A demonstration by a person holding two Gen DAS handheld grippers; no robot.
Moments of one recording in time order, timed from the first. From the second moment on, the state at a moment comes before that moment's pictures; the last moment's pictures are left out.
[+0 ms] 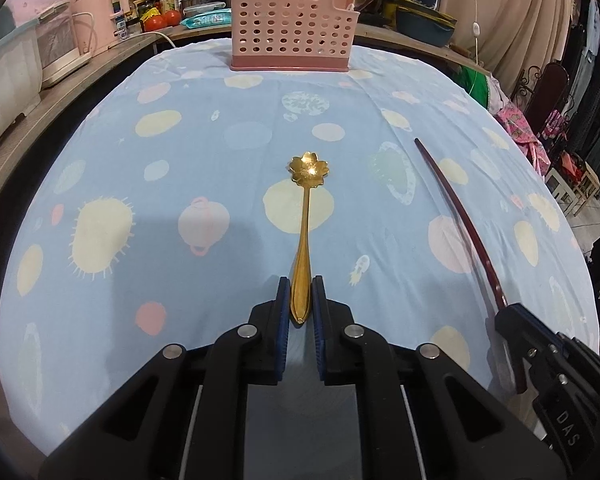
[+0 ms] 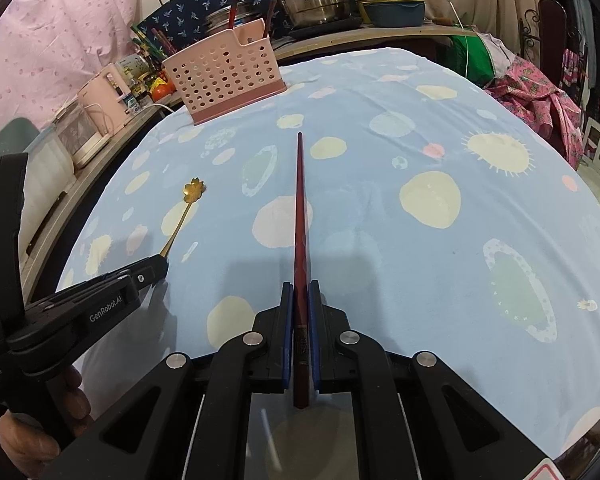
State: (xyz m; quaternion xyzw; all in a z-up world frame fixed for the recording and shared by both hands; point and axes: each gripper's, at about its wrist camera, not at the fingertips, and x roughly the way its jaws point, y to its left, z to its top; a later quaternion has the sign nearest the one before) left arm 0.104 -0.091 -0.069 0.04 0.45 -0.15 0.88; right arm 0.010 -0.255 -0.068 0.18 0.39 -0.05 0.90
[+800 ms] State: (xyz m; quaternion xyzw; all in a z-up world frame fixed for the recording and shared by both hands) left arm 0.099 -0.067 -0.037 0.00 0.42 -0.15 0.90; right arm 0.008 -0.254 -0.048 0.16 0.38 -0.04 0.91
